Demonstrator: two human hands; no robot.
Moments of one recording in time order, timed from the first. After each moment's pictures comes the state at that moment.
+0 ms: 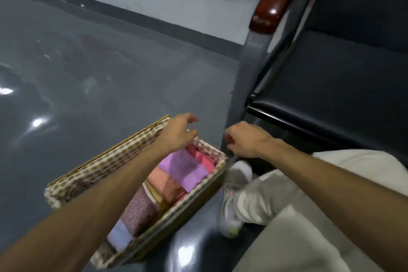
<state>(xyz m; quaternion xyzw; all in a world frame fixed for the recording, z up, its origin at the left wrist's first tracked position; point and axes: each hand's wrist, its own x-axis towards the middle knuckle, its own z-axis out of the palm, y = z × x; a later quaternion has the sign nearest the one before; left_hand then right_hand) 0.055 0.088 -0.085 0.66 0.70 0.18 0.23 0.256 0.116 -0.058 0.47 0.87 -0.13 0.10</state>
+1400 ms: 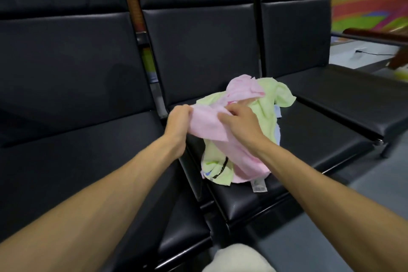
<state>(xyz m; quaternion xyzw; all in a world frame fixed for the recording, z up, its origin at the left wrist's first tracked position) 0.718 0.188 0.057 0.58 0.34 0.31 0.67 0.818 0.076 0.055 0.76 0.37 -0.10 -0.53</state>
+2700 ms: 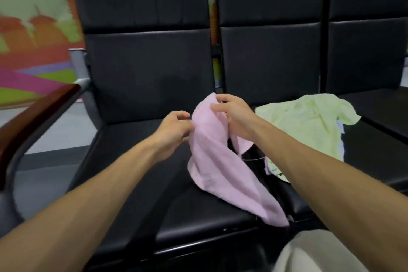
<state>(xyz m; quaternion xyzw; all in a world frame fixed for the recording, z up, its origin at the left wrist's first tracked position) 0.512 0.238 0.093 0.66 0.36 0.29 0.59 0.679 0.177 0.108 0.57 0.39 -0.39 -0.61</state>
